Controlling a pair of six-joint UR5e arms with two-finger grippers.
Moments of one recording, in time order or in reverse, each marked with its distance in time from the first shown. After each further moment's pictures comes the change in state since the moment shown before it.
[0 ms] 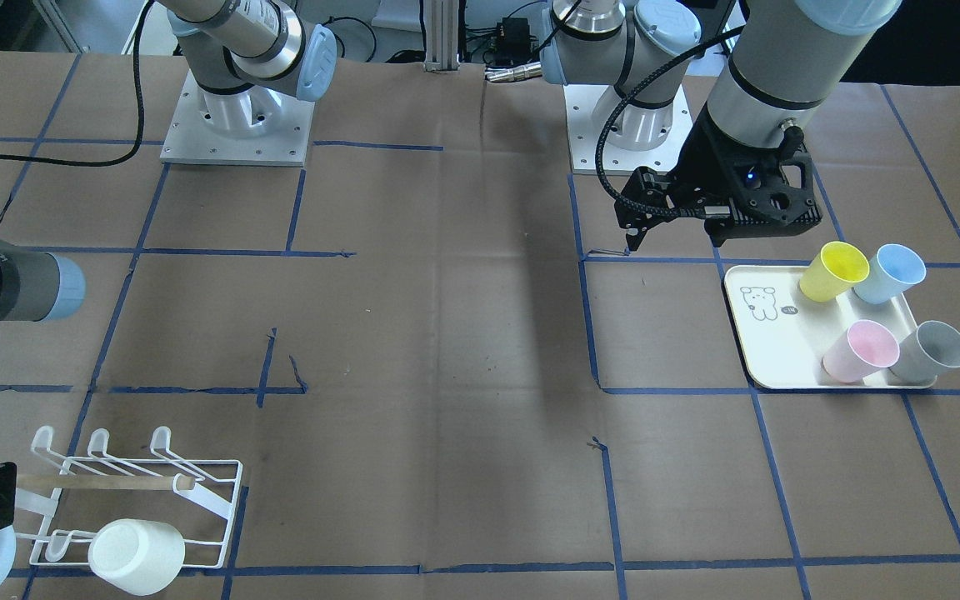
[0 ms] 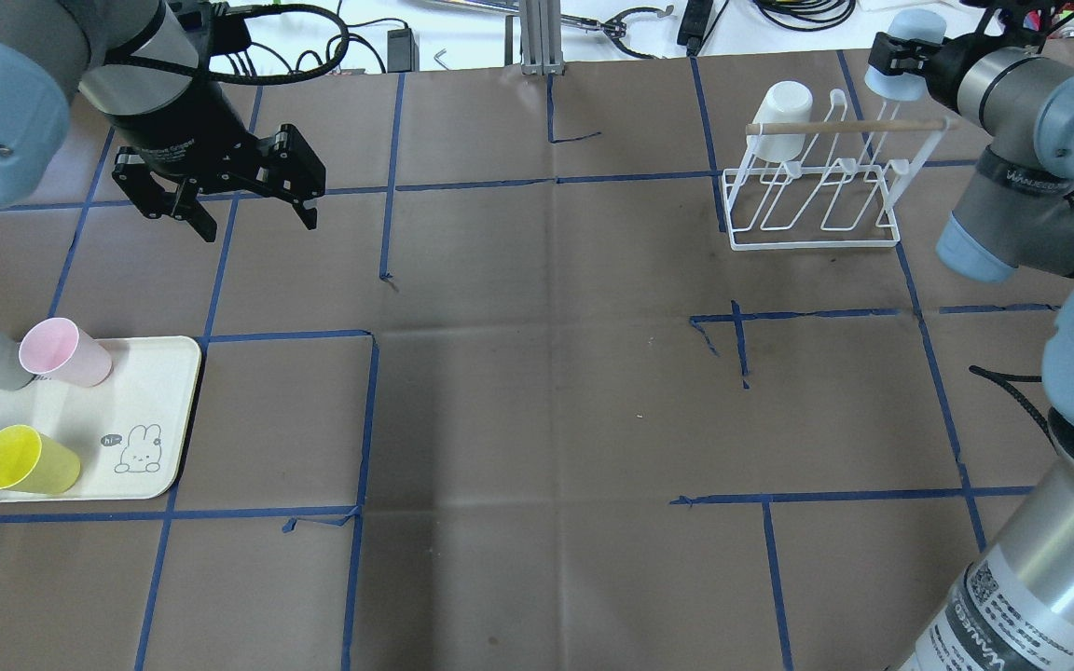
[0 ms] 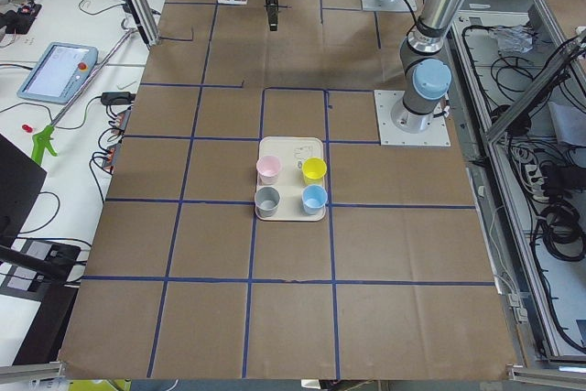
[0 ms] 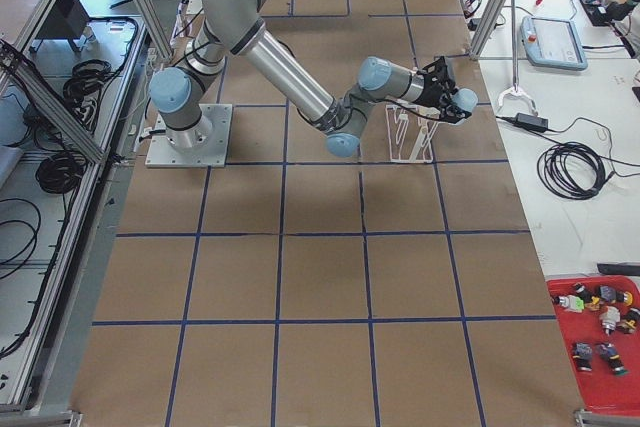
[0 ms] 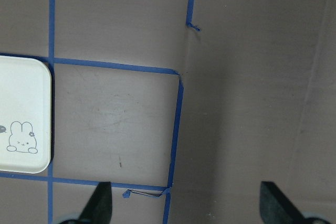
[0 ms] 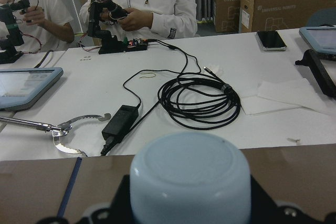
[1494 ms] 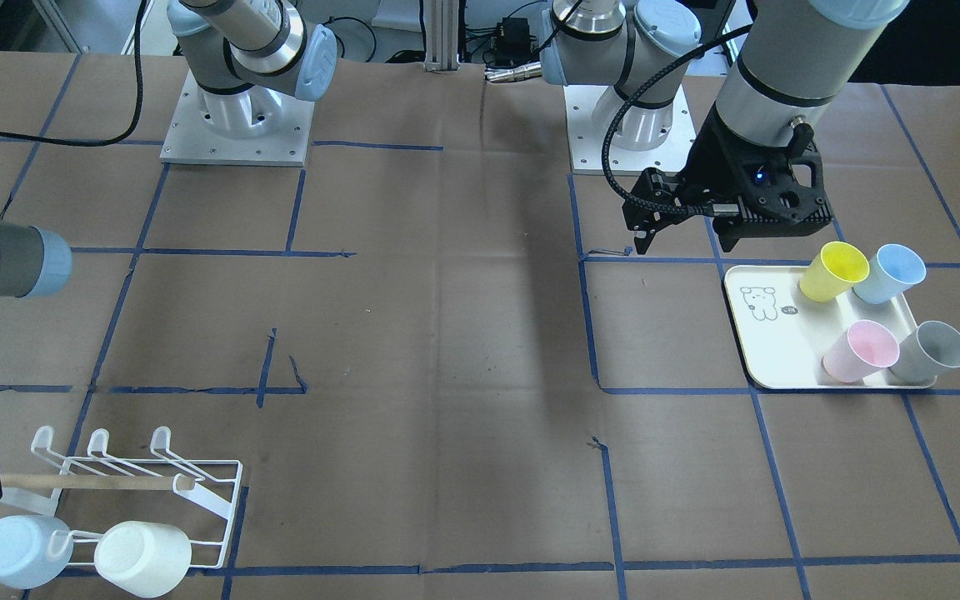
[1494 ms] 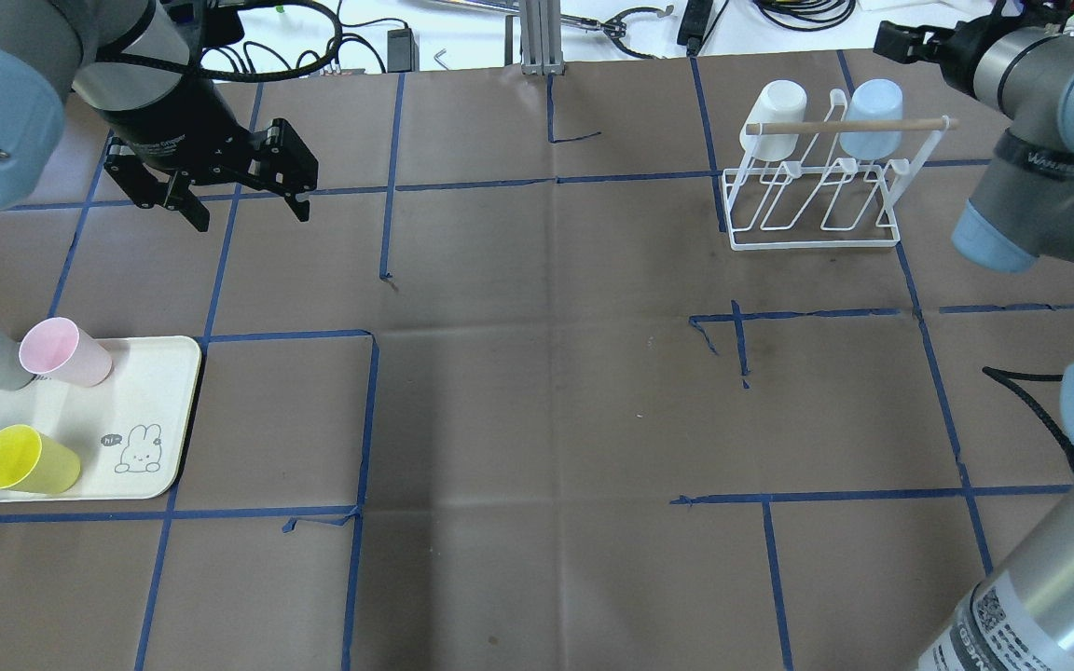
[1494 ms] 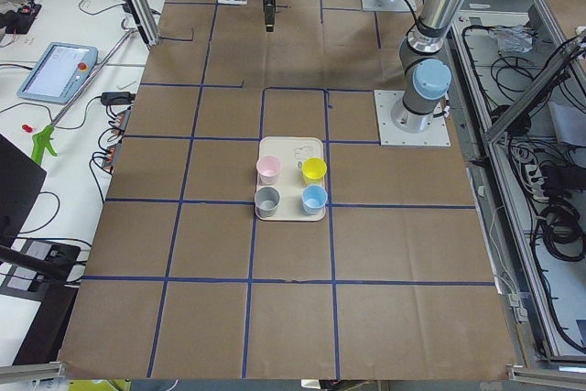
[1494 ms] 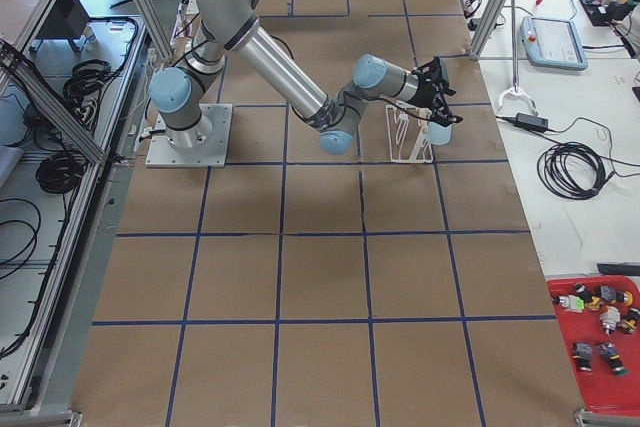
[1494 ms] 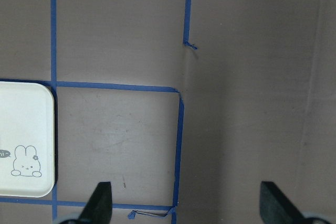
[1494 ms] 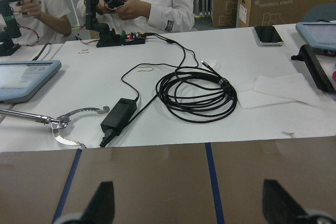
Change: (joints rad) left arm 0.009 0.003 -0.003 0.020 0.008 0.031; right arm 0.001 -0.099 -0.022 0.150 -0.014 -0.017
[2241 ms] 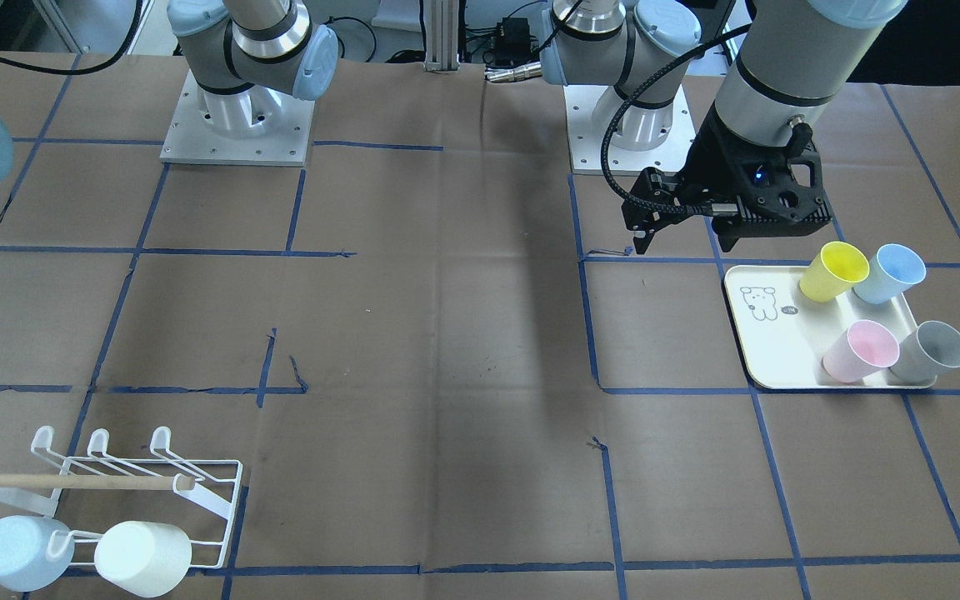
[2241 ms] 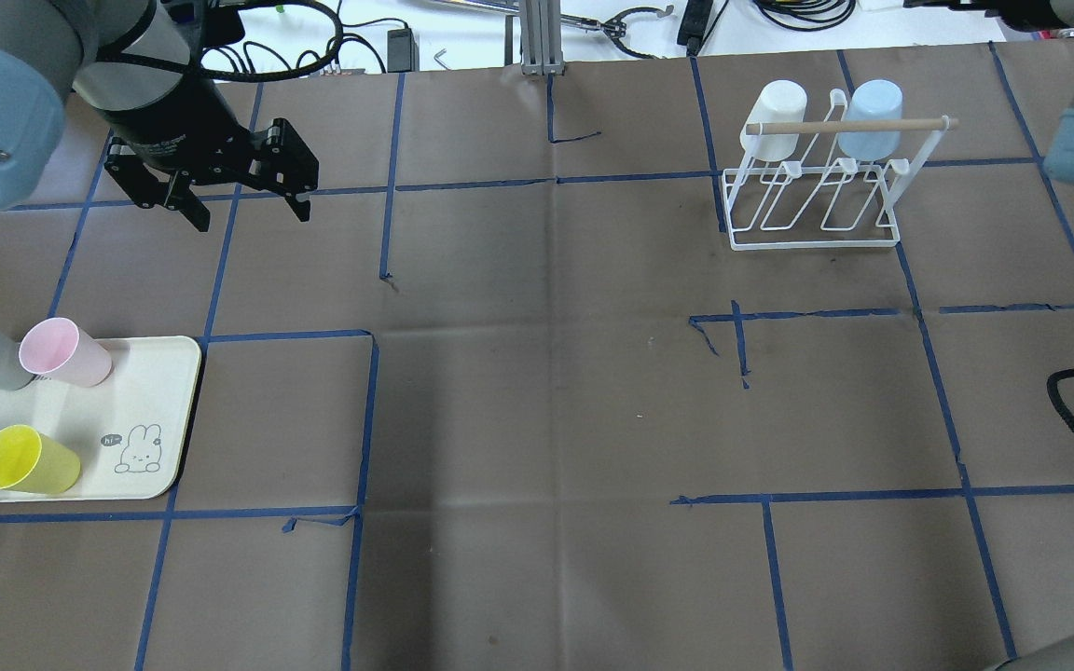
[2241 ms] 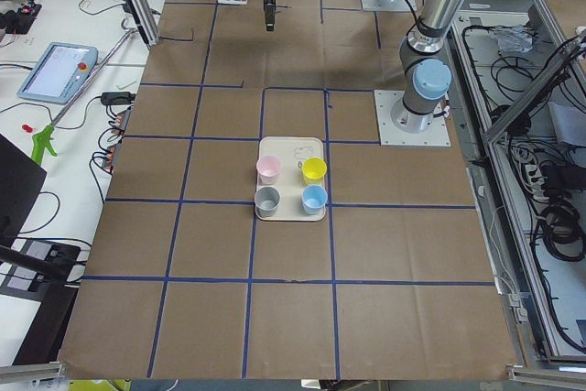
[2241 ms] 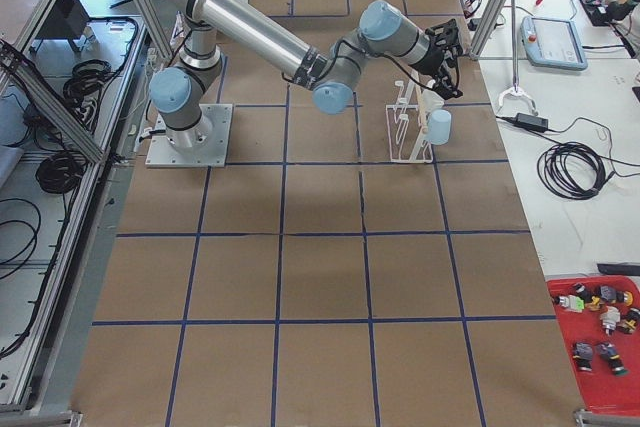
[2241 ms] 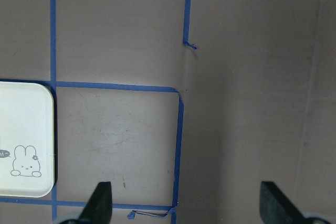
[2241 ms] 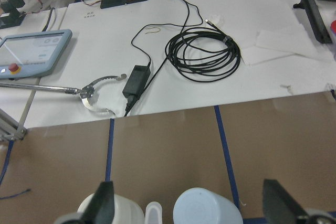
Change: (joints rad) left arm -0.001 0.001 0.000 0.000 0.000 0.000; right arm 0.008 -0.230 -0.066 0.628 -0.039 -0.004
